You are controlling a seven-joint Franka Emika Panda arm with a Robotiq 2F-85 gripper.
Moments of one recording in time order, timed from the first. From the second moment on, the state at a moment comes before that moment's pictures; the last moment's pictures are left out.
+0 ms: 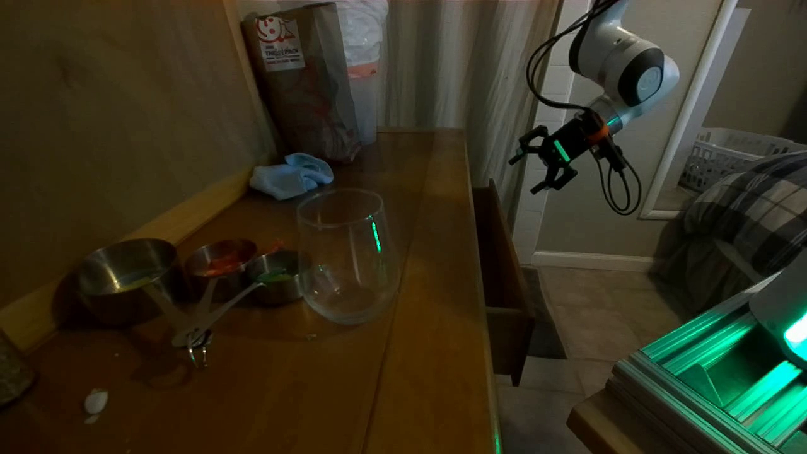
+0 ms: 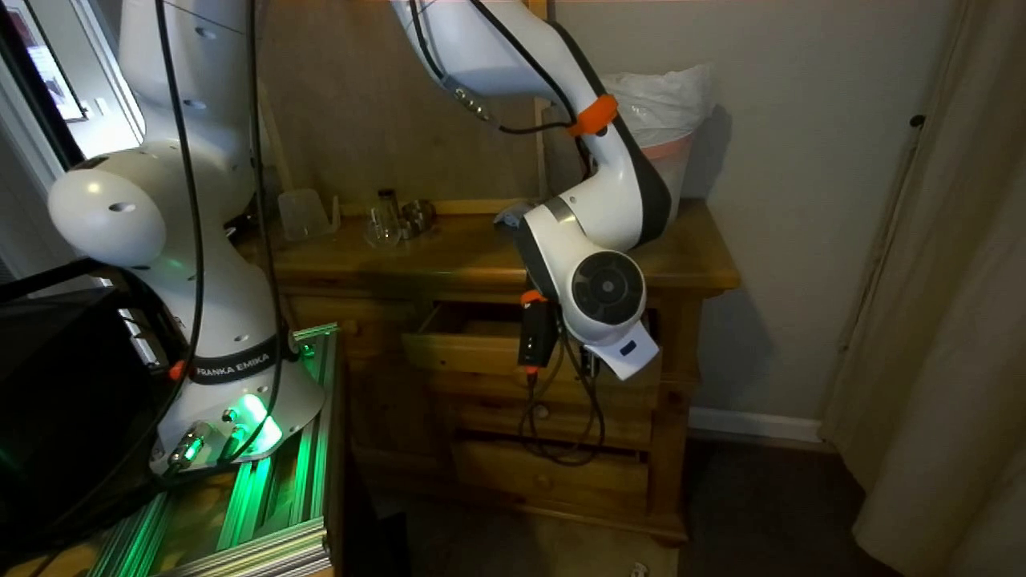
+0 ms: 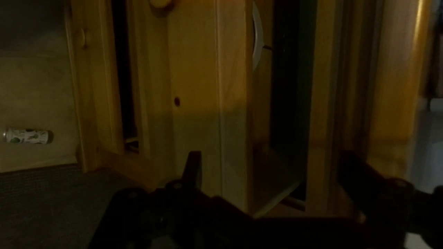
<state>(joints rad) -0.20 0.52 -0.17 -2.25 1.36 2.18 -0.97</state>
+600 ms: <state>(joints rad) -0.28 0.65 -0.18 -2.24 1.40 2.01 -0.95</state>
